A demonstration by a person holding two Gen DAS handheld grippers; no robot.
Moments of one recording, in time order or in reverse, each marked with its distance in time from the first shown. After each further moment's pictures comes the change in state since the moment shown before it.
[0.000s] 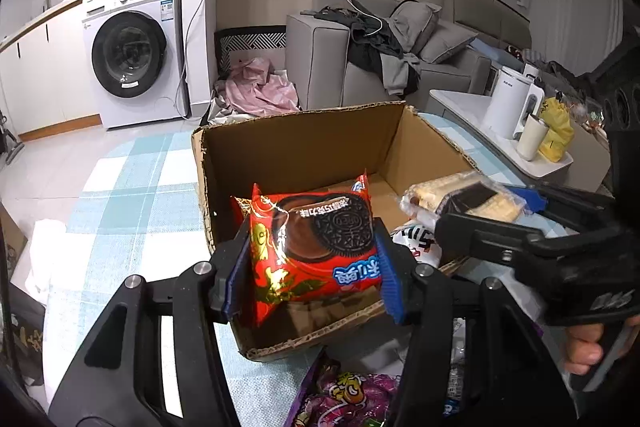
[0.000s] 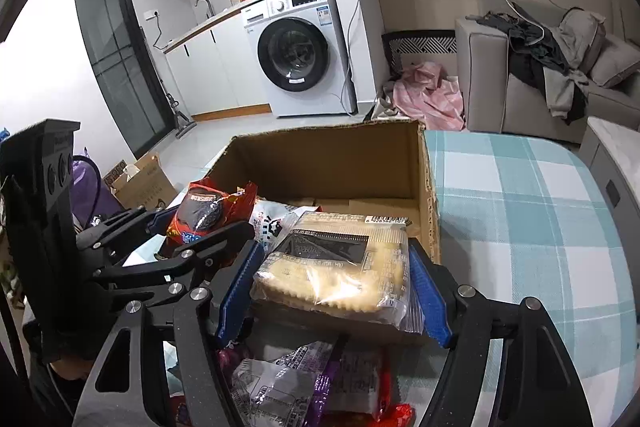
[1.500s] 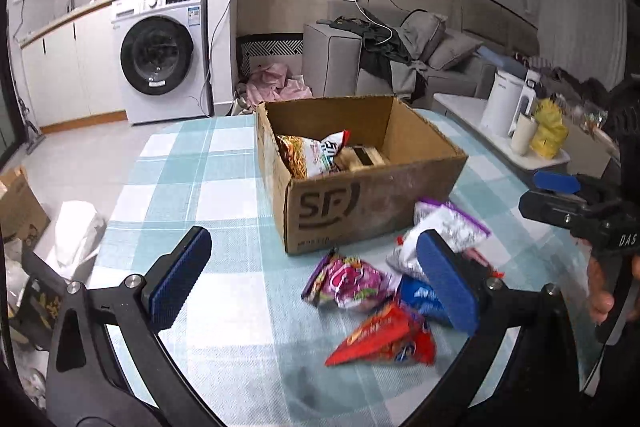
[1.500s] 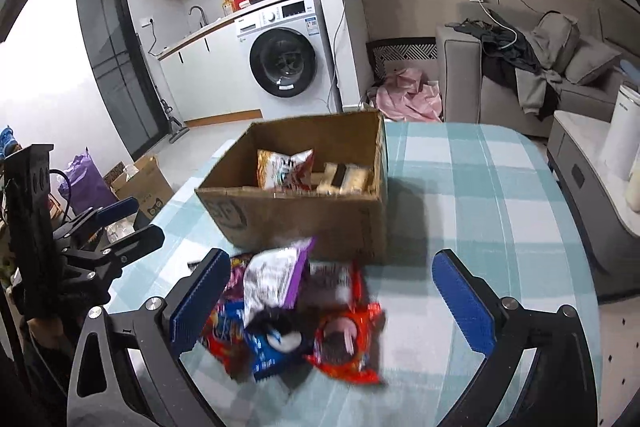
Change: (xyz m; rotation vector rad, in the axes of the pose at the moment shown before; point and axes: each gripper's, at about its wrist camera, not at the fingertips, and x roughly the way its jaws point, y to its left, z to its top) left arm -0.149 0.003 -0.072 -0.012 -0.038 0.051; right arm -0.107 0.002 -0.067 -0.026 -0.036 -0.090
